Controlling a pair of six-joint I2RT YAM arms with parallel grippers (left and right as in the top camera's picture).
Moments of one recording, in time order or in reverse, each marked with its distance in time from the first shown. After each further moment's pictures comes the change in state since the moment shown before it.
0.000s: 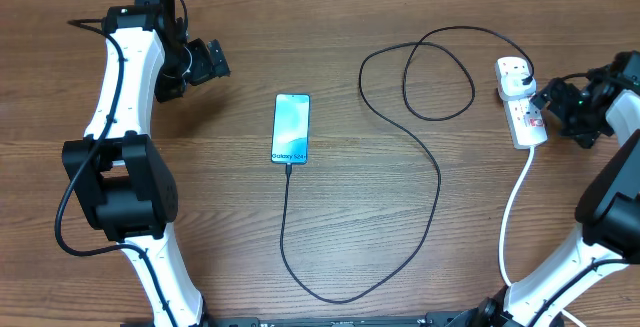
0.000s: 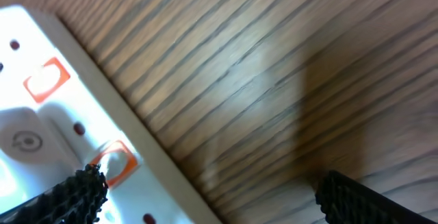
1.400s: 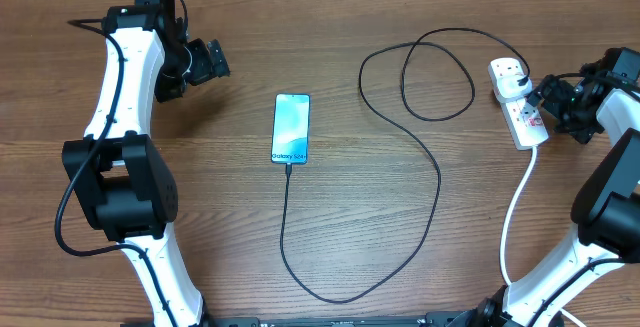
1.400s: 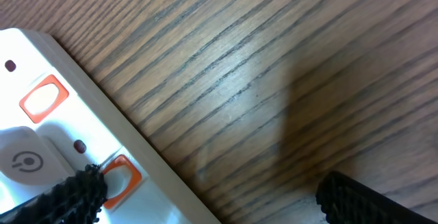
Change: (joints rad) left arm 0.000 0.000 0.000 0.000 0.000 0.000; right arm 0.046 -0.008 -0.027 0.059 0.050 -0.009
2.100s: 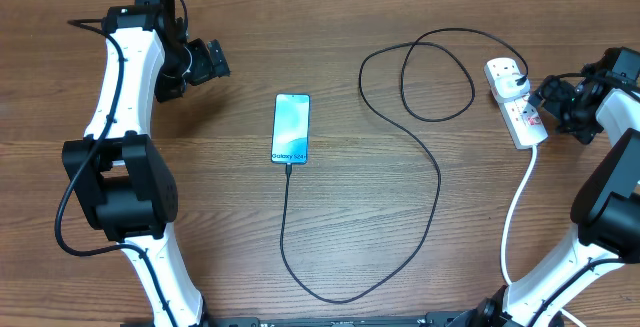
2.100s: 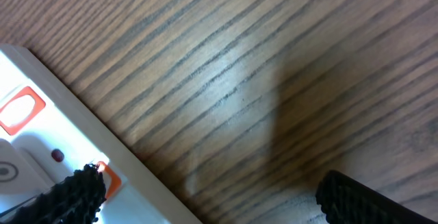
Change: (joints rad) left arm 0.000 0.000 0.000 0.000 0.000 0.000; right arm 0.001 0.000 -0.001 0.001 0.055 0.000
